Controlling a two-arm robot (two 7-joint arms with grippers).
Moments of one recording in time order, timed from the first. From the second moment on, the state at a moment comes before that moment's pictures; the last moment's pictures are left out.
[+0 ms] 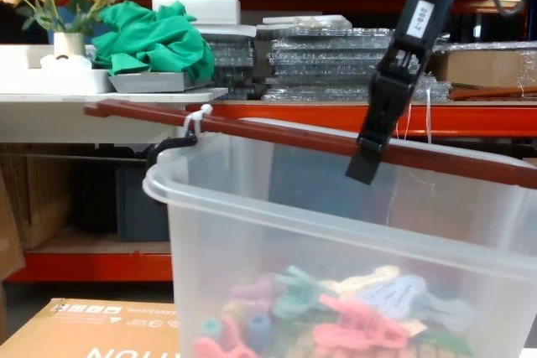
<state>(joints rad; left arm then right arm) -1.47 0.98 1.56 -0.90 0.05 0.15 -1.47 1.52 0.45 -1.38 -1.25 0.04 -0.46 1.41</state>
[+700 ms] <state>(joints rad) -1.47 0.98 1.56 -0.90 0.05 0.15 -1.47 1.49 0.64 -1.32 -1.42 -0.01 -0.25 1.38</state>
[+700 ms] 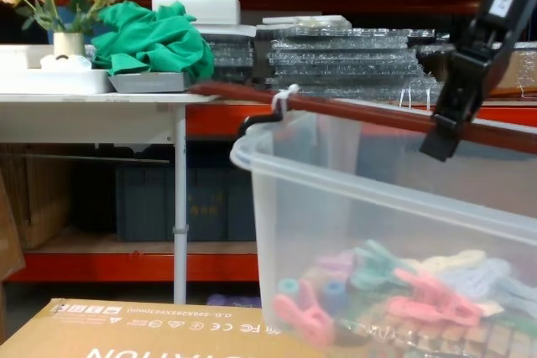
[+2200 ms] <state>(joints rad) -1.47 0.98 1.56 -0.90 0.05 0.15 -1.47 1.32 1.05 -1.20 -1.73 -0.04 0.14 1.31</state>
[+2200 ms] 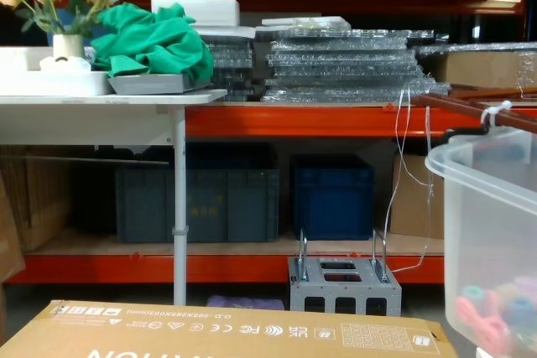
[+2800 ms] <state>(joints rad) -1.47 0.98 1.56 -0.90 0.05 0.15 -1.47 1.26 1.14 -1.16 -1.78 -0.05 0.23 1.29</state>
